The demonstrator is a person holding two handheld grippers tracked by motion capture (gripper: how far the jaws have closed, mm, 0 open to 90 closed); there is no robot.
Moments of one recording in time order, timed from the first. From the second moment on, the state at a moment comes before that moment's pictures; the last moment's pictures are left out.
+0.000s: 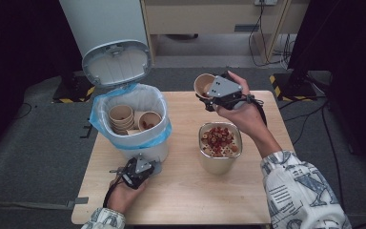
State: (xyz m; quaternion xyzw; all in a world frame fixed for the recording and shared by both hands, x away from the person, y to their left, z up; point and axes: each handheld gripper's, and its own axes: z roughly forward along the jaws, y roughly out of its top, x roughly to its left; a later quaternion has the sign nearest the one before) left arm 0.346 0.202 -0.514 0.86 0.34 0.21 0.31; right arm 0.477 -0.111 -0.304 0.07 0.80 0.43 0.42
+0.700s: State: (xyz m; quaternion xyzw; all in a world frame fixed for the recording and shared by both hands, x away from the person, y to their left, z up) left arm 0.346 0.201 -0.514 0.86 0.34 0.21 0.31; right arm 0.477 -0.098 -0.308 0.09 0.80 0.46 0.38
